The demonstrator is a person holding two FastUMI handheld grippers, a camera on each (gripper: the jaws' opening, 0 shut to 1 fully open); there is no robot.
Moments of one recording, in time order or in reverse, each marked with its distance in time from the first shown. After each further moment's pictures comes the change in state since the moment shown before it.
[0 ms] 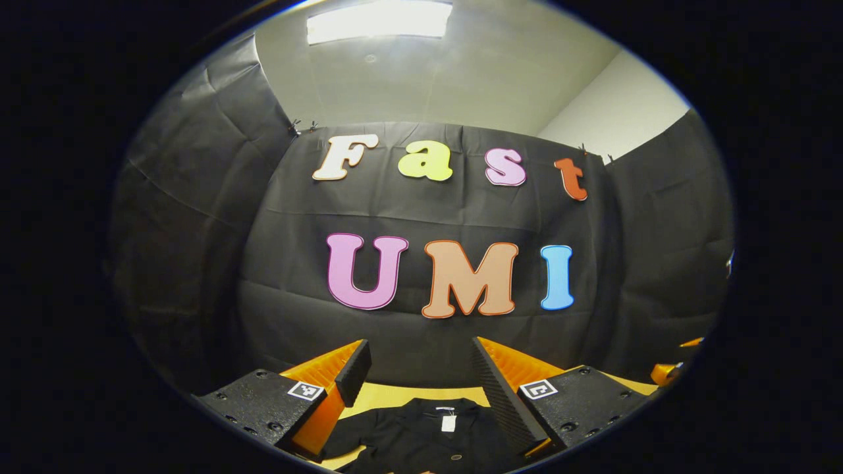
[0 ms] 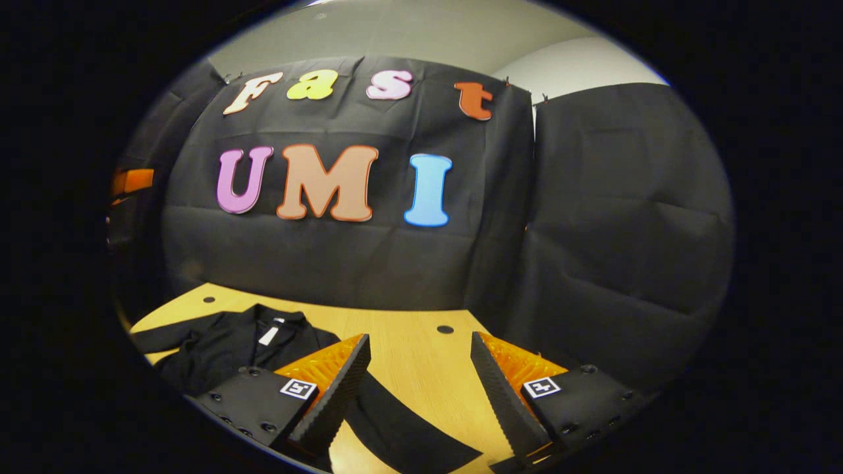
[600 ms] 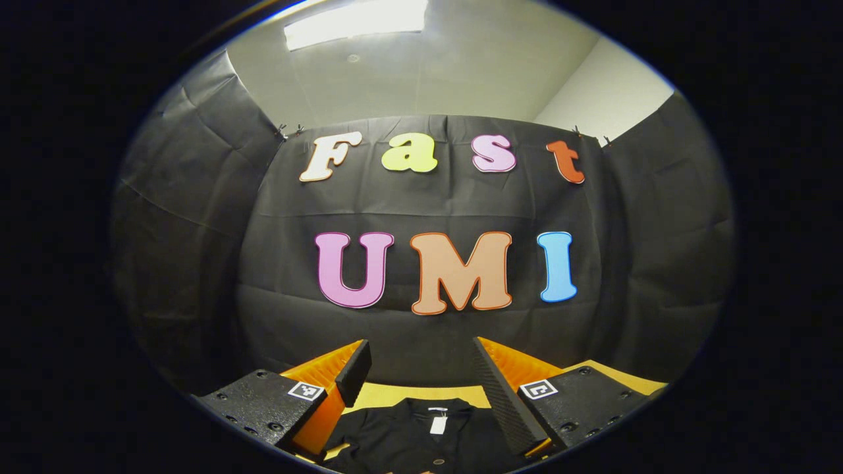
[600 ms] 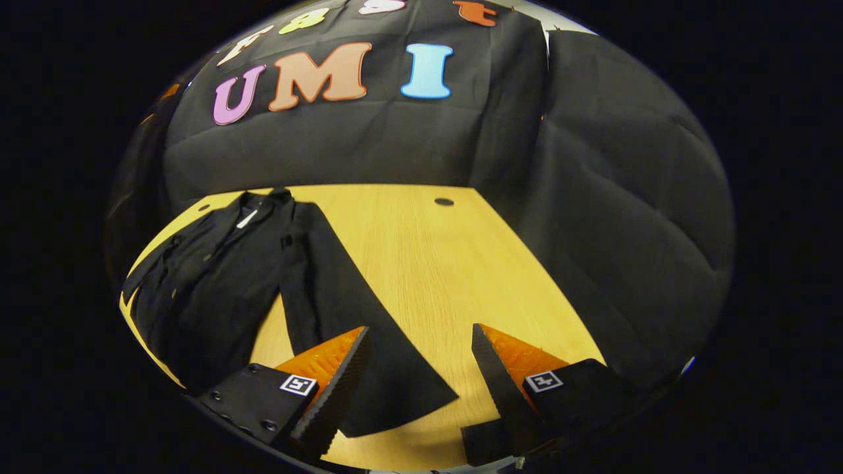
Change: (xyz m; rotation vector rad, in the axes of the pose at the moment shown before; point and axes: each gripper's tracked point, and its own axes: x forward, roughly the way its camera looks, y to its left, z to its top) left arm 0.022 -0.067 -0.013 0.057 0.027 0.022; right arm 0.031 -0.053 -0.198 -0.020 0.465 0.080
